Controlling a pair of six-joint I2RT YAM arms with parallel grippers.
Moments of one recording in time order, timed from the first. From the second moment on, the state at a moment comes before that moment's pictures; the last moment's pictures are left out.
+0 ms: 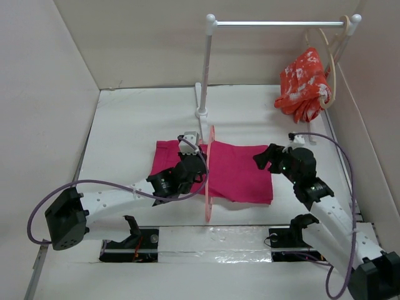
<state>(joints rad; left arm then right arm) -1.08 1.18 0.69 0.07 -0.70 -0.64 0.21 0.75 0.43 -0.11 -0.11 0.50</state>
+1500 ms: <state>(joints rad) -1.15 1.17 0.93 -0.01 -0.77 -0.48 1.23 1.18 0.63 0.32 0.44 0.87</state>
